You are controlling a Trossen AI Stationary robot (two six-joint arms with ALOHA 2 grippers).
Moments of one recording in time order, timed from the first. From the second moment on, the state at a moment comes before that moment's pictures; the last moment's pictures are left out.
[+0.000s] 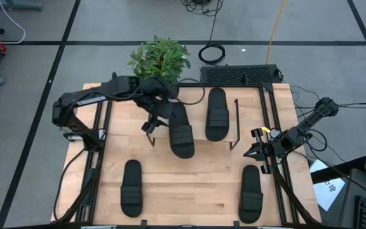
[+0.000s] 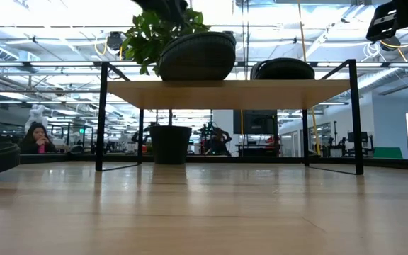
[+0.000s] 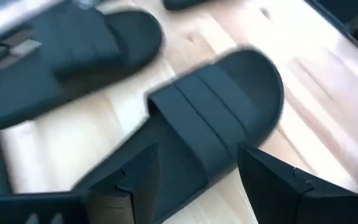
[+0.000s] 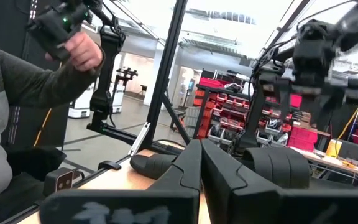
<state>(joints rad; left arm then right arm) 0.22 1.57 1.67 -1.04 0.38 0.66 0.66 0.27 0.02 0.52 0.34 -0.33</state>
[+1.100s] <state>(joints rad) -0.45 1.82 1.67 -0.84 -1.10 0.16 0.66 0.27 0.02 0.53 0.33 -0.27</state>
